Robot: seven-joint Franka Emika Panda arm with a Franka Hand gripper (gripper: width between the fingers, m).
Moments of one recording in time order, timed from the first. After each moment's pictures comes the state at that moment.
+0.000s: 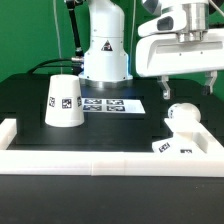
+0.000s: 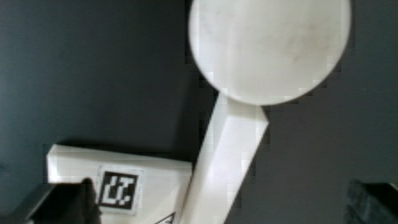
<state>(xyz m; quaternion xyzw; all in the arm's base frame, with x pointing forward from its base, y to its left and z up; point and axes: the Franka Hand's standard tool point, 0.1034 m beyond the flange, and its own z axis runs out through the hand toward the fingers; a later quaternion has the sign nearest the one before) 0.496 0.138 0.079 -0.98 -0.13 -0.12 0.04</state>
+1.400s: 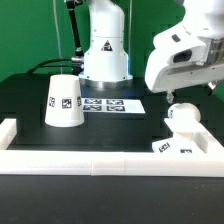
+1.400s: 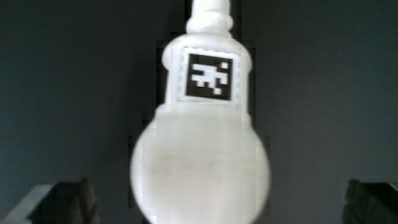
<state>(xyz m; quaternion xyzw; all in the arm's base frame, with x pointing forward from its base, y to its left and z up) 0.476 0.143 0.063 -0.96 -0.11 0.25 0.03</state>
